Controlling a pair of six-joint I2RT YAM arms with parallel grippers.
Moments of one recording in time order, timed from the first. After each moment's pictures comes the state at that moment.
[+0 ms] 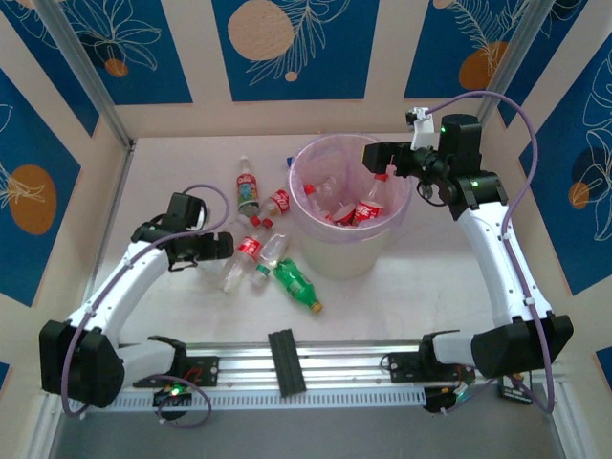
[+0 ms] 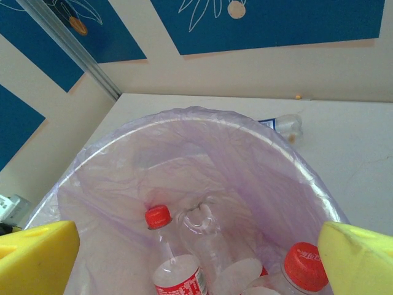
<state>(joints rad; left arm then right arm) -0.25 1.20 0.90 -0.83 0.01 -0.31 0.14 1.29 1.43 -0.59 -0.48 0.22</state>
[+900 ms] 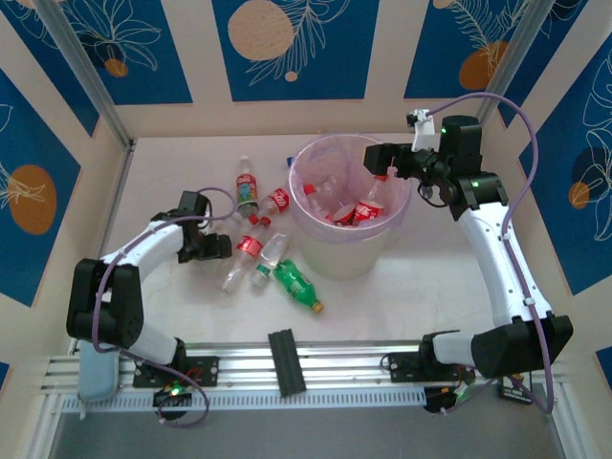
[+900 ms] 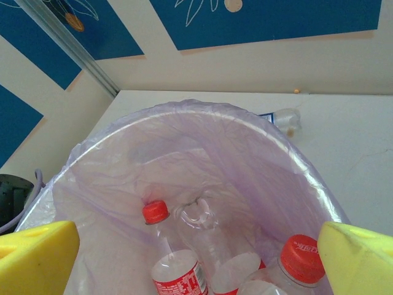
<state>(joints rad) -0.16 1.50 0.89 -0.67 0.02 -0.26 0.13 1.29 1.42 -0.60 -0.48 0.22</state>
